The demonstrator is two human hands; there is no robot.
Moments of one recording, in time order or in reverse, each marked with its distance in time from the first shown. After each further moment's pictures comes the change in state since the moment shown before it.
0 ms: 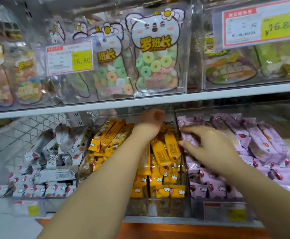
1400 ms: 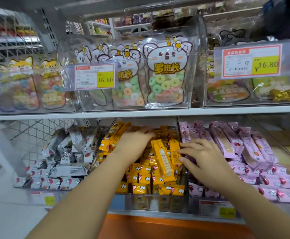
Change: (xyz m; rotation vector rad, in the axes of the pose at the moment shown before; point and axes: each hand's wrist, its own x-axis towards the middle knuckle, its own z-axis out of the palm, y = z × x) left_hand -0.058 -0.026 -0.048 0.829 -0.109 0.335; right_hand -0.022 -0.010 -0.001 -0.081 -0.089 -0.164
